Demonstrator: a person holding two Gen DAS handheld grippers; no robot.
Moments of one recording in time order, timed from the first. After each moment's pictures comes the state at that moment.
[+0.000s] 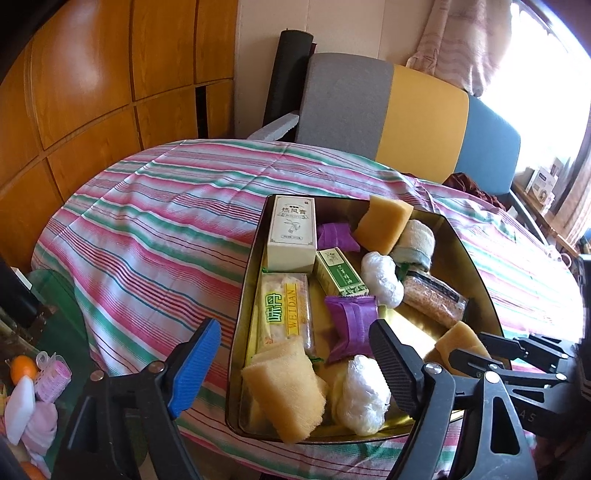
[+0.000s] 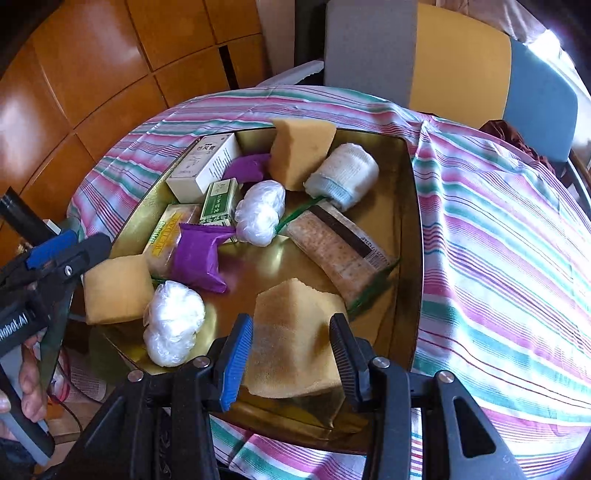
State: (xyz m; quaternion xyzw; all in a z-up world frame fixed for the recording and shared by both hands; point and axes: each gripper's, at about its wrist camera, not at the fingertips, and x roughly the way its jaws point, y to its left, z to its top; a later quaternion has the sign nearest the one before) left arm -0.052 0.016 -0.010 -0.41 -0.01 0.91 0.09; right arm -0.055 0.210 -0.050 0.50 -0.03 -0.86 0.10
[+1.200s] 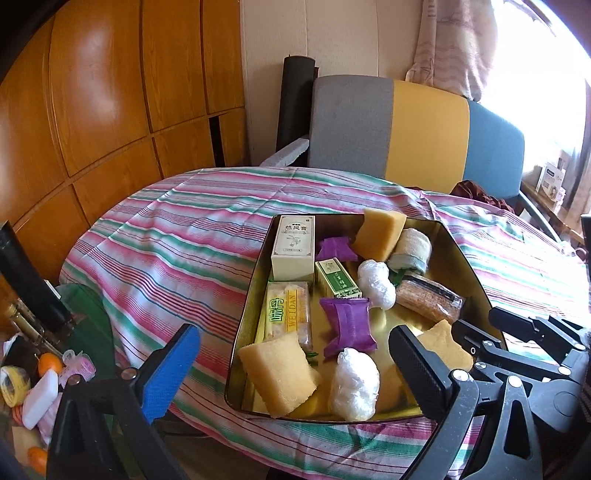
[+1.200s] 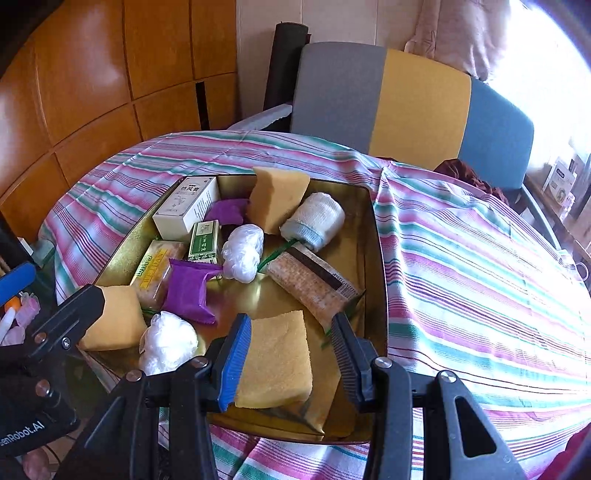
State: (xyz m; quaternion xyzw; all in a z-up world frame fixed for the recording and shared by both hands) left arm -0.016 0.033 0.005 -0.35 0.03 0.93 0.05; right arm -0.035 0.188 -0.030 0.43 0.02 -0.90 0.01
